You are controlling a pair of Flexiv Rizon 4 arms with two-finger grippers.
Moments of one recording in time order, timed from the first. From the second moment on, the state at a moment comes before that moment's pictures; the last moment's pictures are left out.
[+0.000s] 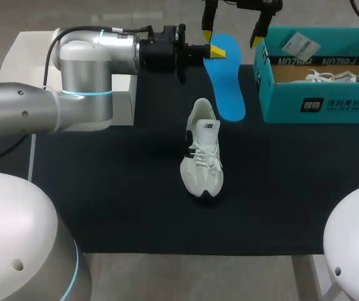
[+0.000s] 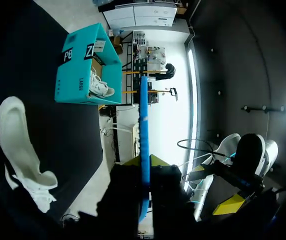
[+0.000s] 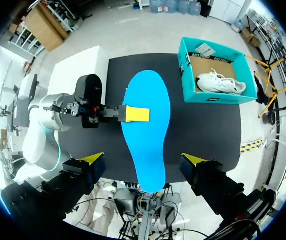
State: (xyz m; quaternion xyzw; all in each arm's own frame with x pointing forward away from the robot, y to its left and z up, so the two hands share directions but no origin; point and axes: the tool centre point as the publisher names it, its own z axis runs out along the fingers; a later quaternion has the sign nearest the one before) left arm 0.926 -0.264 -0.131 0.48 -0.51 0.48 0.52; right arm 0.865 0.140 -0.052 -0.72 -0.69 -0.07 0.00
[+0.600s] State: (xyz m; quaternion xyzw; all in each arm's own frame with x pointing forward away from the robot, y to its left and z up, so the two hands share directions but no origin) left arm 0.927 -0.264 -0.134 0.50 -0.51 0.48 0.51; right arm 0.859 0.150 -0.042 -0.72 -0.69 -0.03 -0.06
